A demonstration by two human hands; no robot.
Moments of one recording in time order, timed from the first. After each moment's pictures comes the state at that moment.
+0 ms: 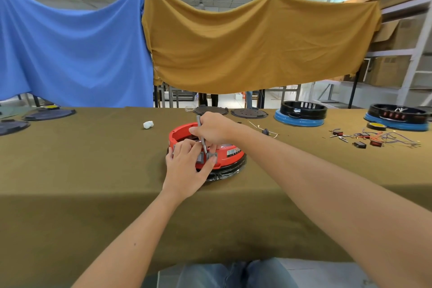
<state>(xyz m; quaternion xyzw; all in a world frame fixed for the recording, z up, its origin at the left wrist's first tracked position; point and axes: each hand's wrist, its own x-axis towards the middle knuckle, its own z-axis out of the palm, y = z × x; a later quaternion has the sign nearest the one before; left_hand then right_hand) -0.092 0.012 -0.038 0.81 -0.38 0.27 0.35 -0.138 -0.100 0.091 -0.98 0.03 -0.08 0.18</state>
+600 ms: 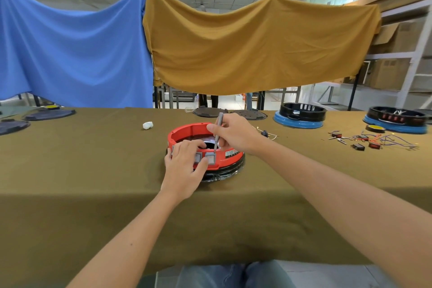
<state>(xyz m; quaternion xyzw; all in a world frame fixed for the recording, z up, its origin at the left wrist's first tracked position) -0.099 0.016 -0.034 0.79 -0.40 0.23 0.40 -0.174 -0.132 0.073 -0.91 0.03 -0.20 0.37</state>
